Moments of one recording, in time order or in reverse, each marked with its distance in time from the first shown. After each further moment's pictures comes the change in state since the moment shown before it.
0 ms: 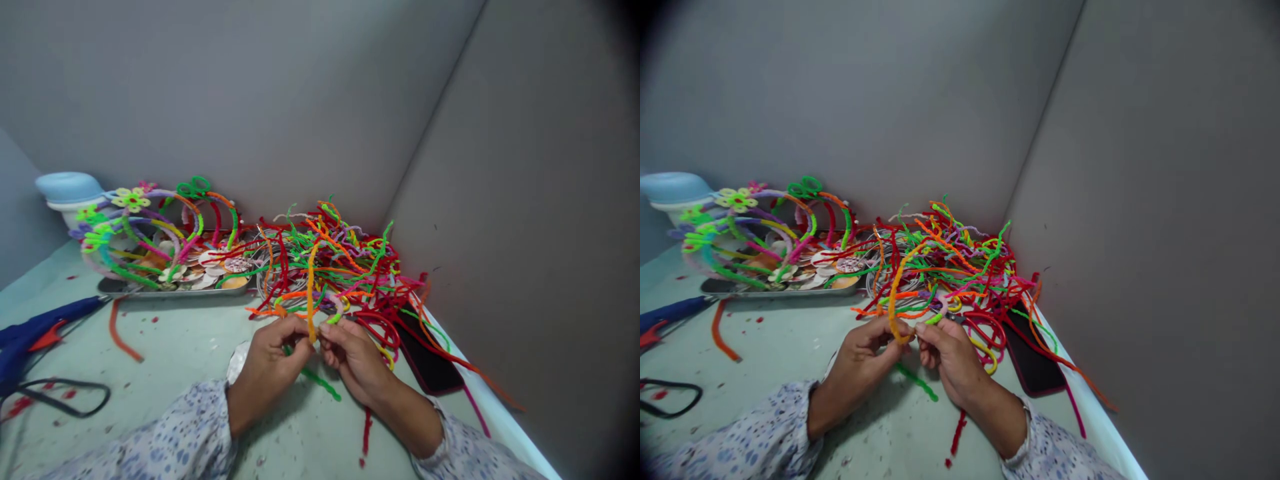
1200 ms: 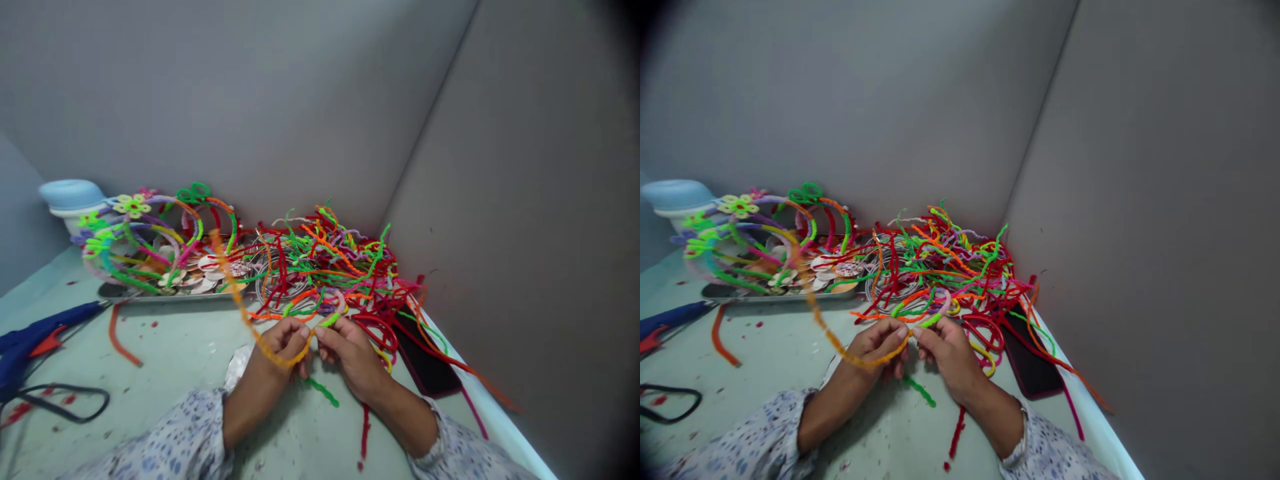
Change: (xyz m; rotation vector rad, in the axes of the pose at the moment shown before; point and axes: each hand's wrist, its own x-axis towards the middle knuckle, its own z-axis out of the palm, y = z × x) left_hand 0.004 -0.001 0.008 -0.254 -0.028 -0.391; right_hand 0.004 -0.001 -0.006 -0.273 -0.009 -0.115
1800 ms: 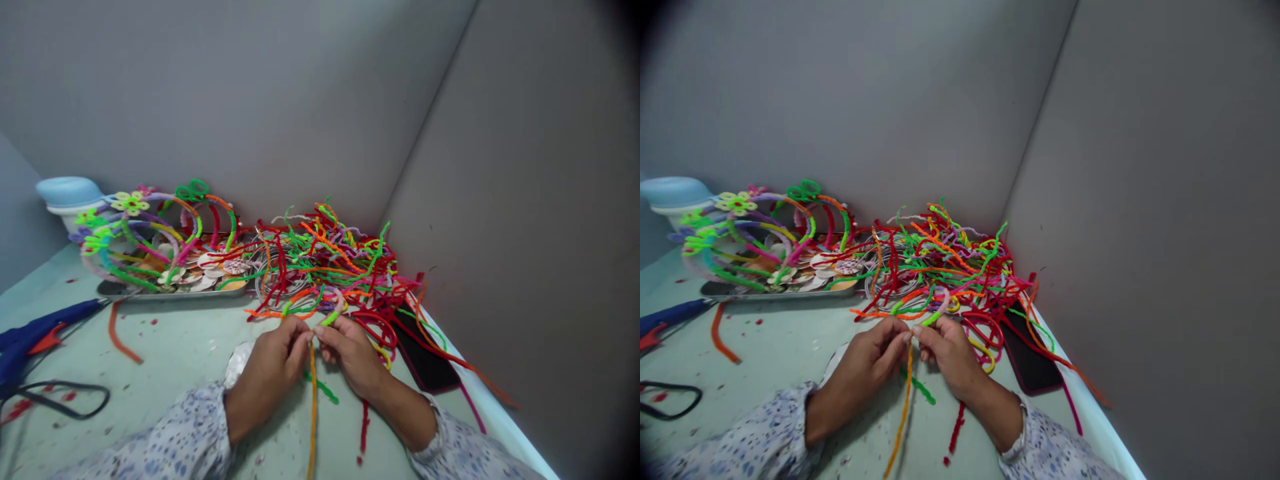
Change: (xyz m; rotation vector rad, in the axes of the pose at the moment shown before) left_hand -0.007 0.004 -0.004 0.500 0.030 0.204; right_hand 0.000 0.004 -0.003 -0.017 -0.014 0.034
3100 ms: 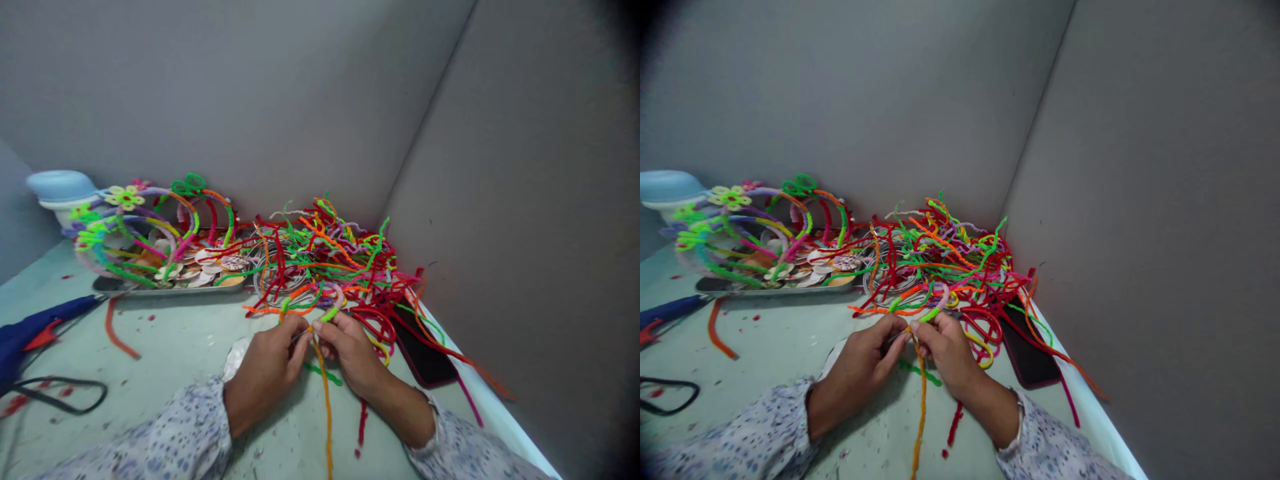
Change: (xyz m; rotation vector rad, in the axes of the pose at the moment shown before) left_hand -0.004 -0.001 -0.001 0.245 -0.009 0.091; right_hand -0.005 -0.007 0.007 0.052 0.033 0.009
